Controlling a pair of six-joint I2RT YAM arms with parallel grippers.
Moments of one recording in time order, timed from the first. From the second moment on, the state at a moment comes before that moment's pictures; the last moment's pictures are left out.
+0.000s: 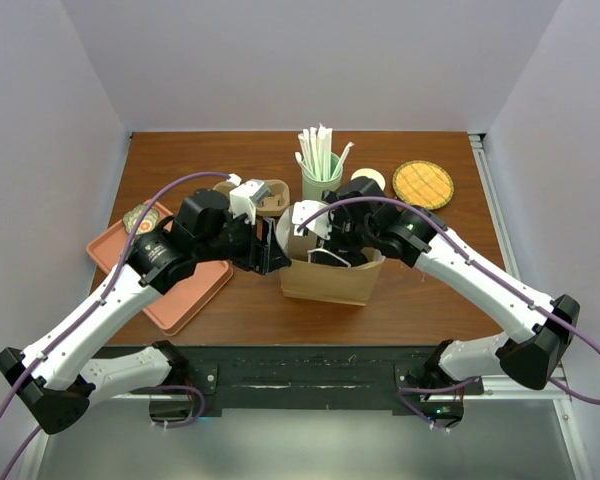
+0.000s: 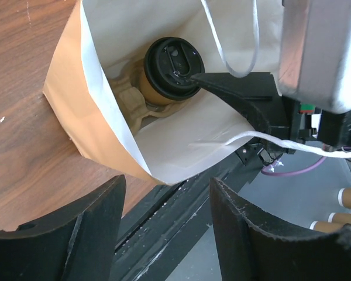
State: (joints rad) left arm -0.71 1.05 1.17 -0.71 0.28 -0.47; right arm 0.81 1.34 1.36 -0.81 0.00 -0.69
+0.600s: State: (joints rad) left arm -0.71 1.05 1.22 -0.72 0.26 -0.46; right arm 0.79 1.33 1.39 -0.81 0.01 -0.68
